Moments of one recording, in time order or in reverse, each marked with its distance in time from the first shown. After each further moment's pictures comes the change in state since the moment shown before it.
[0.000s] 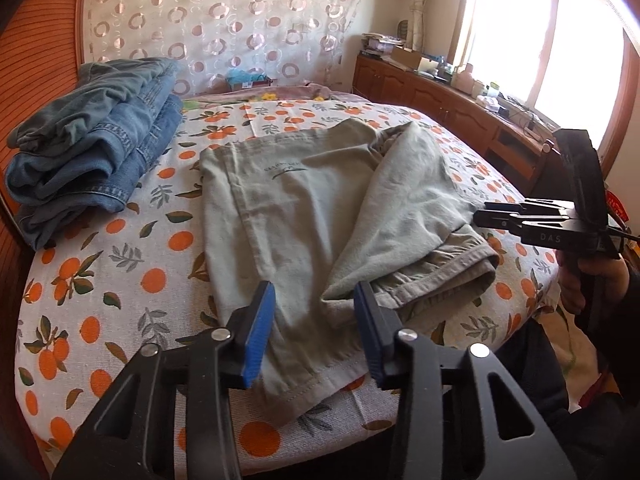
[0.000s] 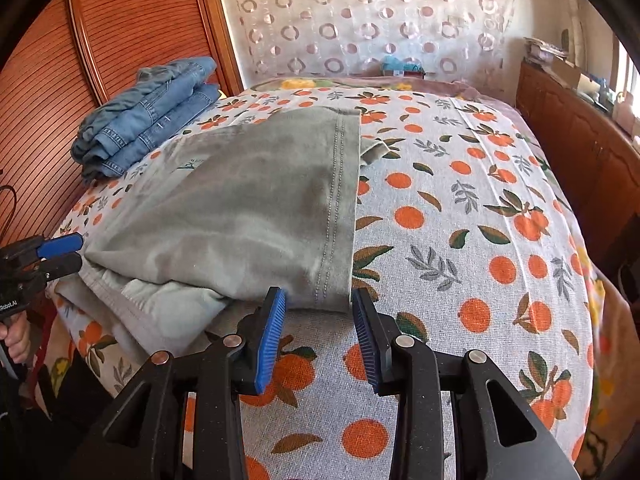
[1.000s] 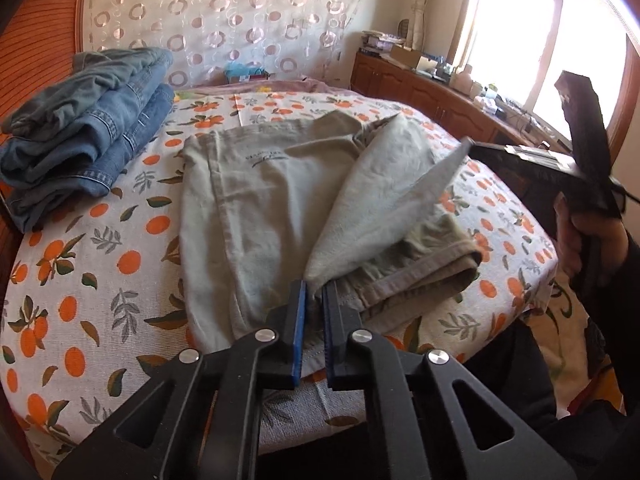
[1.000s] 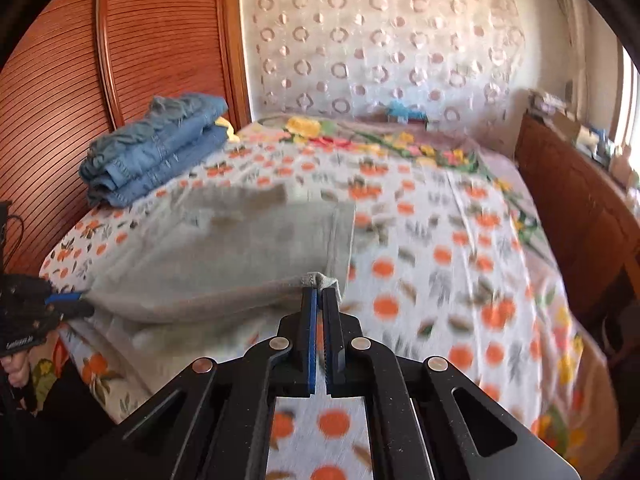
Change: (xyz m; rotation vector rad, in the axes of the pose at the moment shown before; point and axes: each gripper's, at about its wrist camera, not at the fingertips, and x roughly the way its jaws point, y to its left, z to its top) left arm -0.001 -0.014 -0.005 -0.039 0.006 -0.021; right arm -0.030 -0.006 0.039 -0.112 -0.139 -0.038
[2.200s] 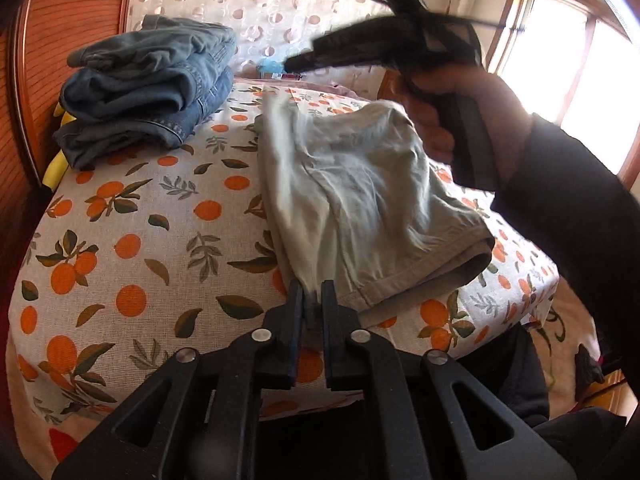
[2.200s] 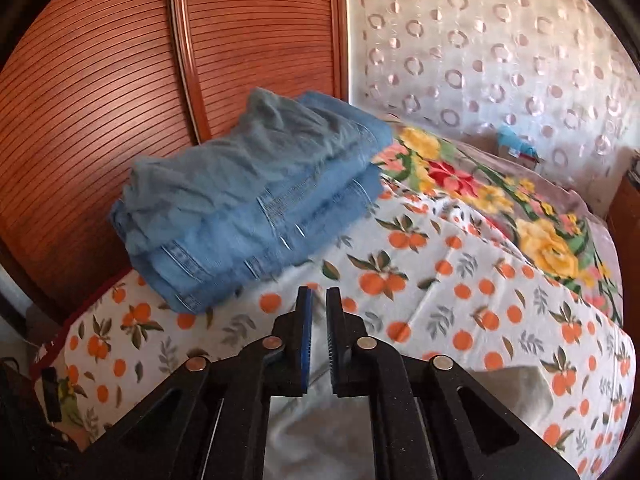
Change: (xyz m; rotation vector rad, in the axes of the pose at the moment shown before) left arm -0.026 0.051 -0.032 -0.147 -0.024 0.014; right arm 0.159 0.097 0.155 -0.184 0.051 0.263
